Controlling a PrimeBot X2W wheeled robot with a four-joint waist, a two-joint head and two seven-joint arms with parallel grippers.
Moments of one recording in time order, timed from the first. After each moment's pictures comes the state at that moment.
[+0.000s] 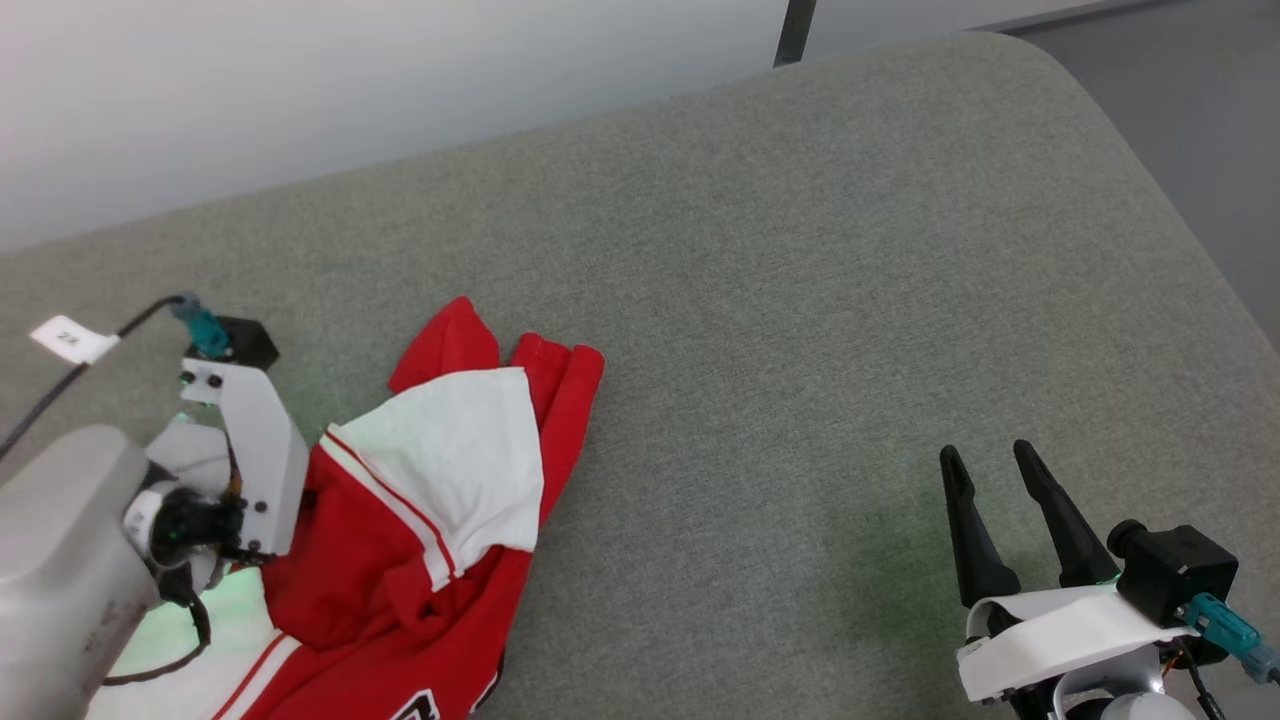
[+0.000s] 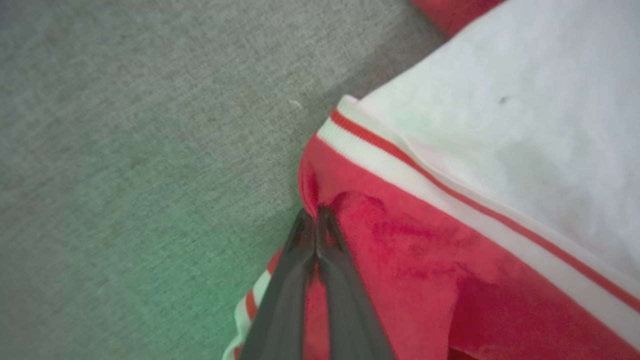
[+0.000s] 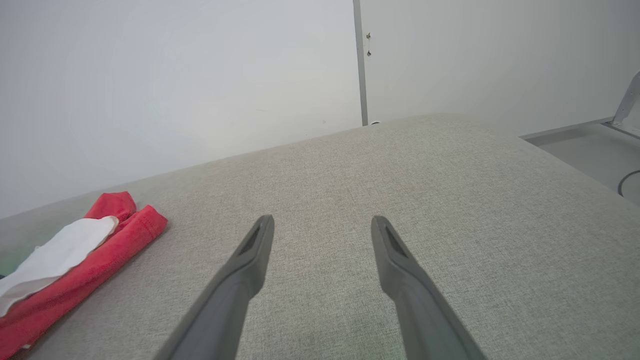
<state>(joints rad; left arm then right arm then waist) -0.82 0.71 -0.91 0.62 -1.14 -0.10 0.76 -0.10 -0.05 0.09 0.11 0.29 0.13 -0.16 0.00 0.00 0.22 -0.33</state>
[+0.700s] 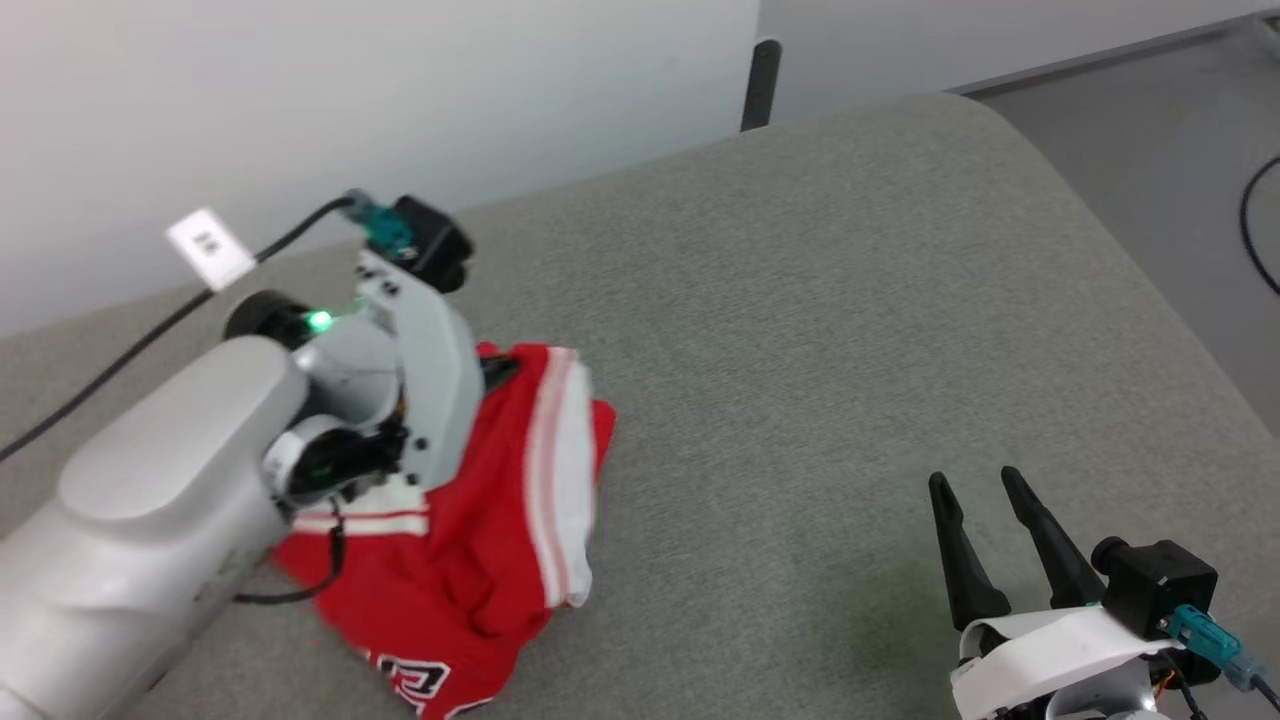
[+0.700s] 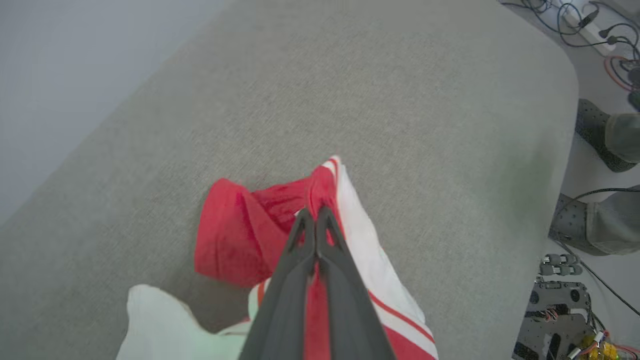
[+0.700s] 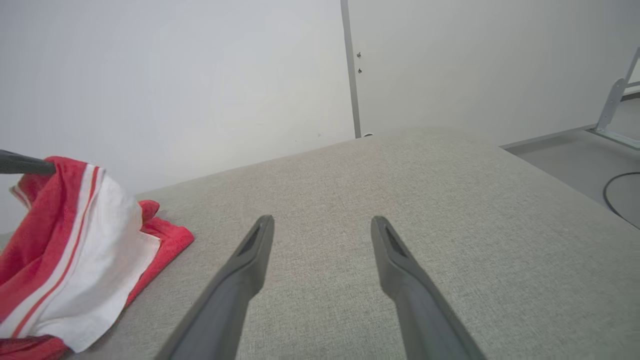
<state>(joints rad) -0.97 0.65 -1.00 0.35 -1.10 -0.13 0.55 -0.07 -0.05 0.10 0.12 0.29 0.13 -0.14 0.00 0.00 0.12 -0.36</state>
